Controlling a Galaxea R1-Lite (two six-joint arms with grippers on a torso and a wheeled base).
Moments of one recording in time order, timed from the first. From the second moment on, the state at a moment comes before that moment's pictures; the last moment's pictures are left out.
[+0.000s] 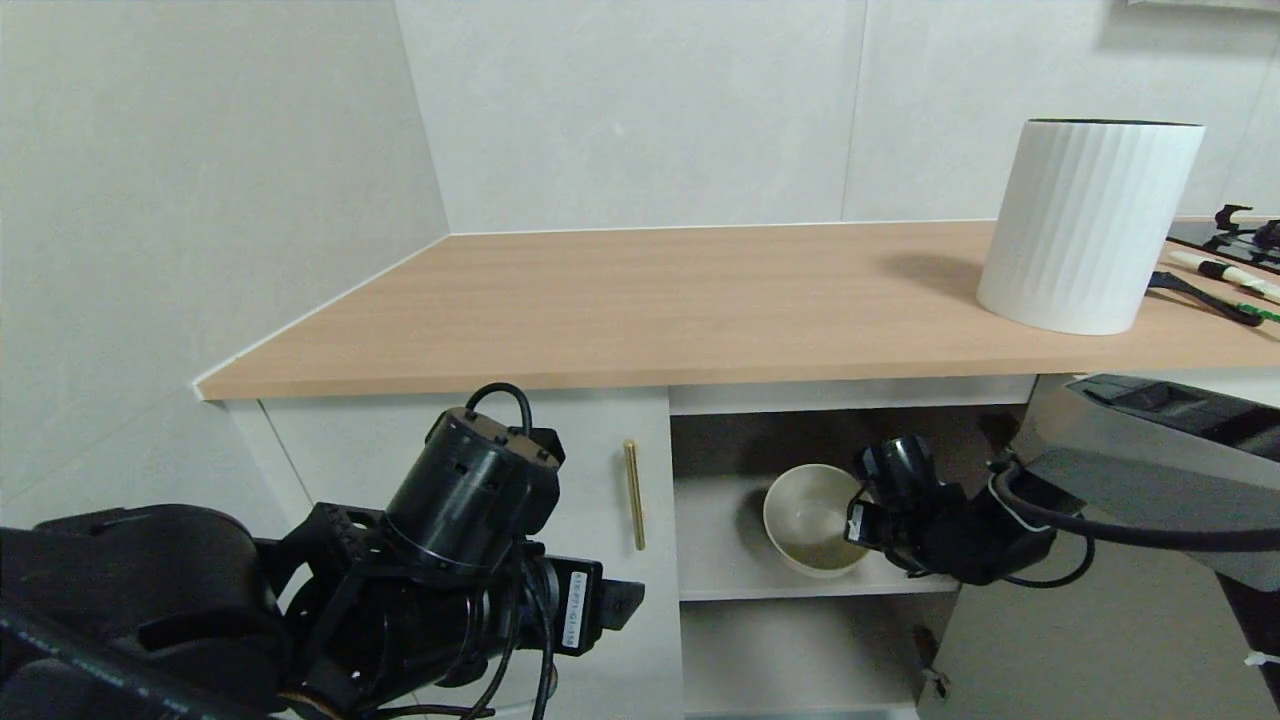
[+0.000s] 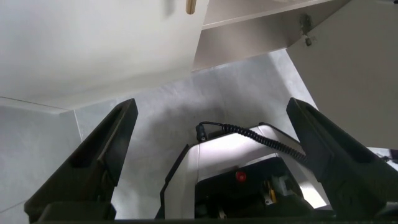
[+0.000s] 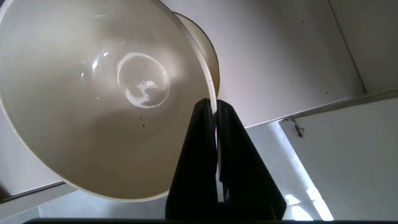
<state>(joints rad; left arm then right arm) -0.75 1.66 -0.82 -0.02 0.24 -0.47 0.36 2.39 -1.11 -0.48 -0.35 0.56</state>
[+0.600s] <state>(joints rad) -0.75 1.66 -0.82 -0.02 0.24 -0.47 0.36 2.40 -1.11 -0.48 -0.35 0.56</state>
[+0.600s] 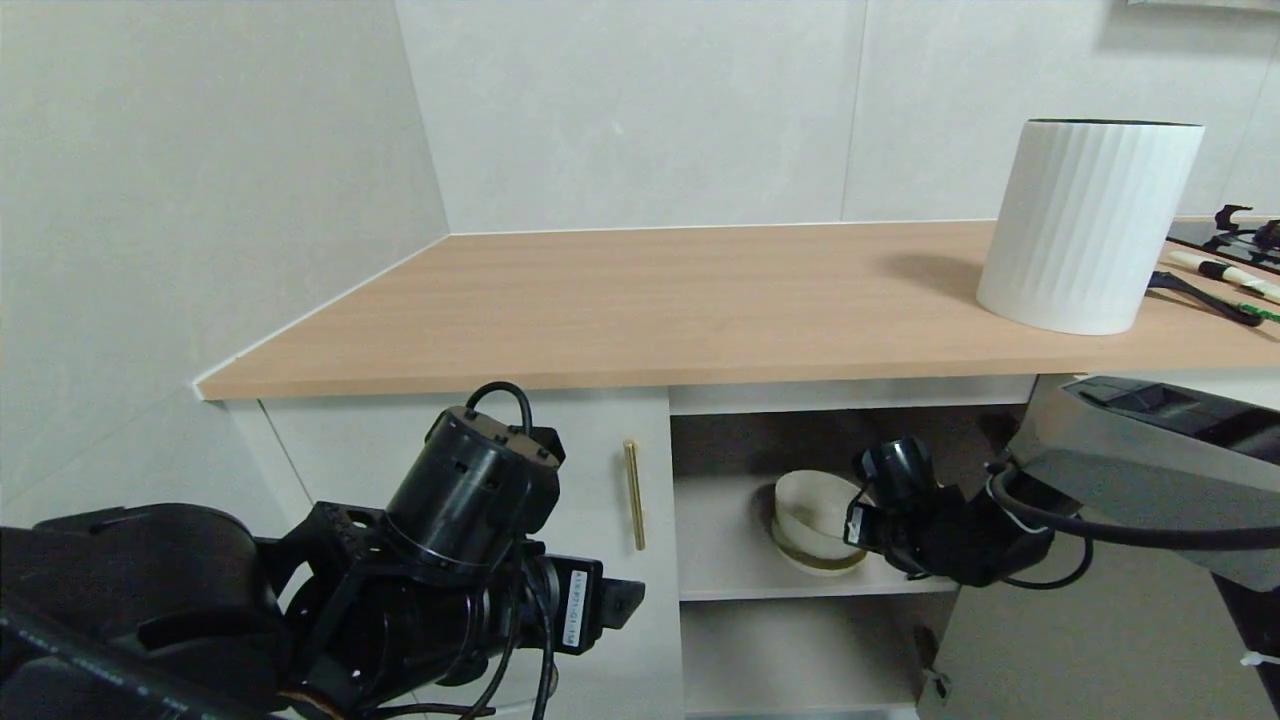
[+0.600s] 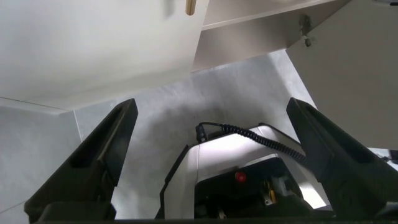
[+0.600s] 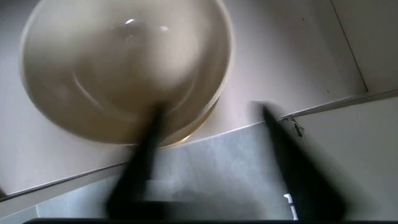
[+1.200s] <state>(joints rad) -0.74 1.66 -0.83 -0.02 0.24 -0.47 0.36 2.40 -1.10 -0.48 -0.35 0.55</state>
